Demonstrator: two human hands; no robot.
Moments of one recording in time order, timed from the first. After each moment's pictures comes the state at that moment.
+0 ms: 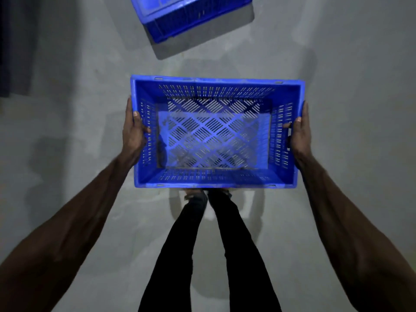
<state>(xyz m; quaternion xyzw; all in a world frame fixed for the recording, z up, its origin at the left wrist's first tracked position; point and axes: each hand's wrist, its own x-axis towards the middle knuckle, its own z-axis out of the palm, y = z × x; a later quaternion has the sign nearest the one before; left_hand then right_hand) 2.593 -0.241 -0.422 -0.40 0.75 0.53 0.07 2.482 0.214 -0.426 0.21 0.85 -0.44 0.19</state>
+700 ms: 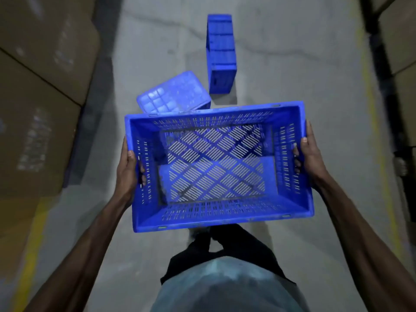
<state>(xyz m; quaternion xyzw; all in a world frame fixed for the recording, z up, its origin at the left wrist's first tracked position) 2.608 -0.232 0.026 -0.27 0.70 0.66 0.02 2.534 0.252 0.063 0.15 0.76 -0.62 0.11</state>
